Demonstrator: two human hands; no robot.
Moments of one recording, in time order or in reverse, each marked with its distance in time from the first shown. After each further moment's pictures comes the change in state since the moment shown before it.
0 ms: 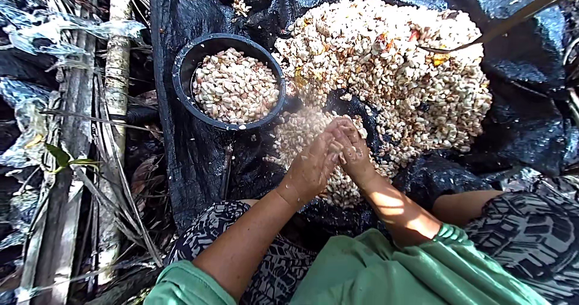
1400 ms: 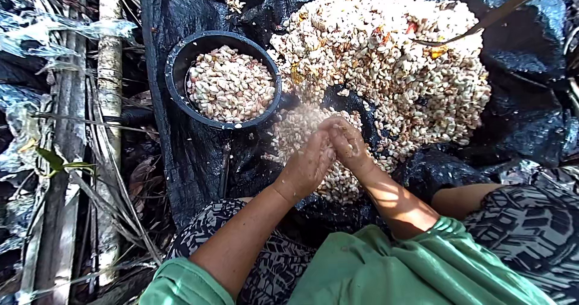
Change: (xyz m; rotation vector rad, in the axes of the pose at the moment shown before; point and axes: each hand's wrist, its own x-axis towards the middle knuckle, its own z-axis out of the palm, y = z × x) left_hand 0.001 -0.002 0.001 0.013 -0.092 -0.109; right_hand 0.006 0.008 -0.013 -0.088 -0.132 -0.138
